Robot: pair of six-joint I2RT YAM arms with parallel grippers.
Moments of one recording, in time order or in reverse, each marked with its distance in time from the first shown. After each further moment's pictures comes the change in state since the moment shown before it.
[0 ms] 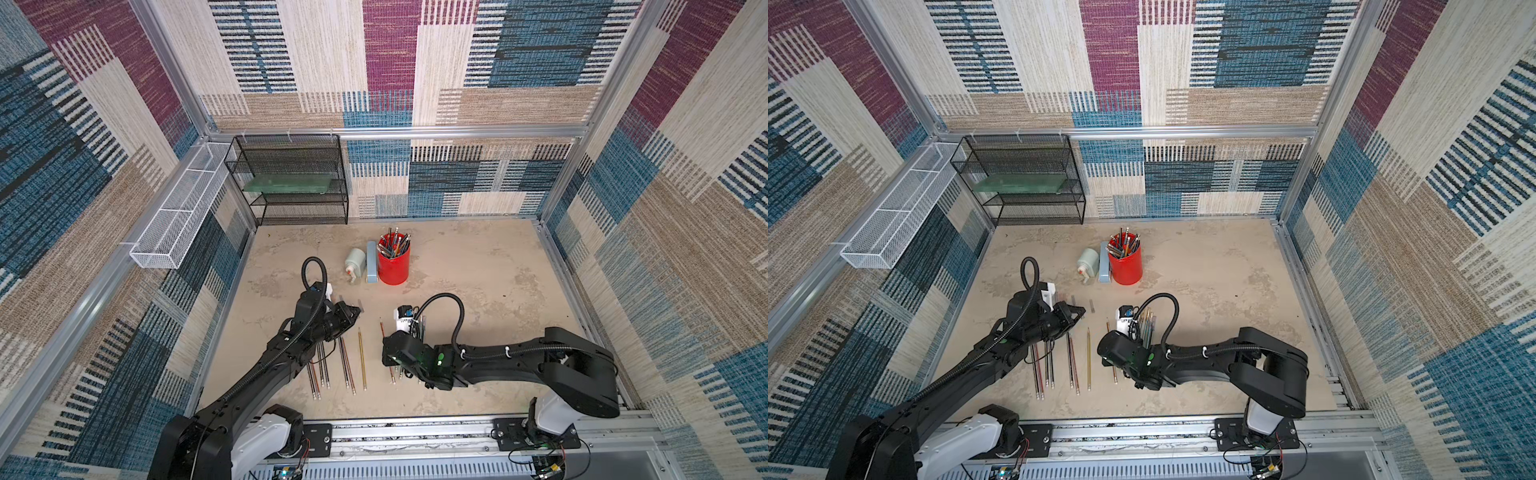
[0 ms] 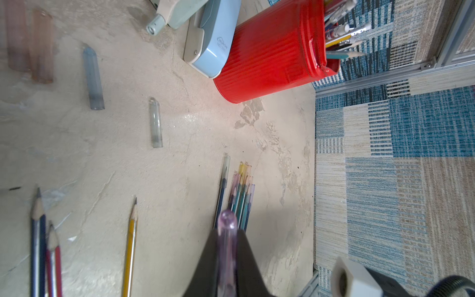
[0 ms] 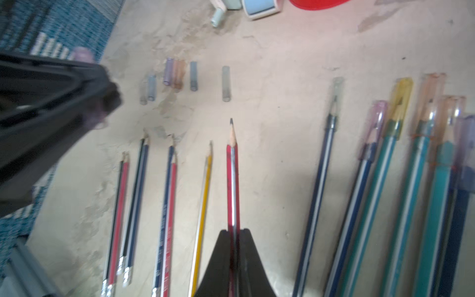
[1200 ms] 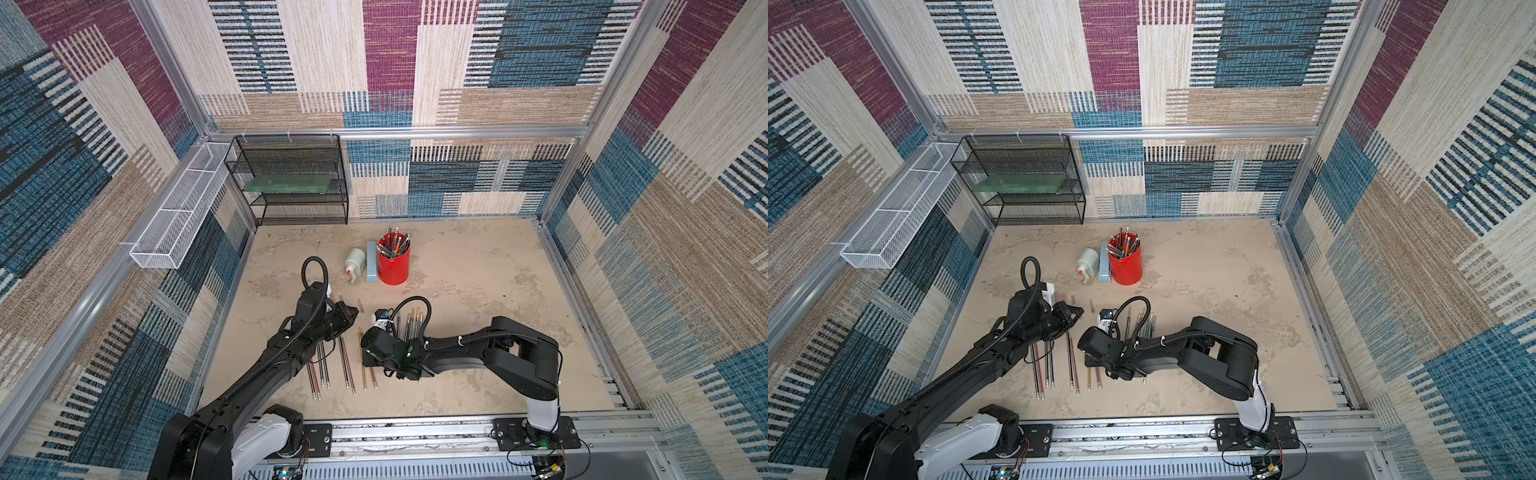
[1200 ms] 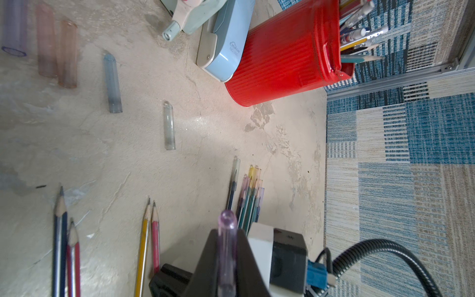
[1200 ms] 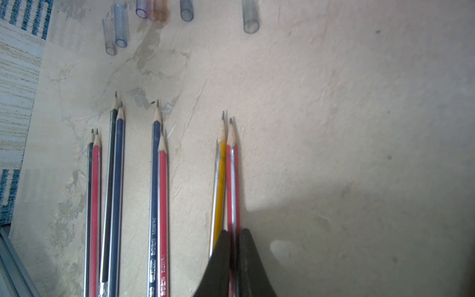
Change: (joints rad) left arm 0.000 0.005 0.013 -0.038 -0.021 0.015; right arm -0.012 0.275 0.206 -0.015 -0.183 0.039
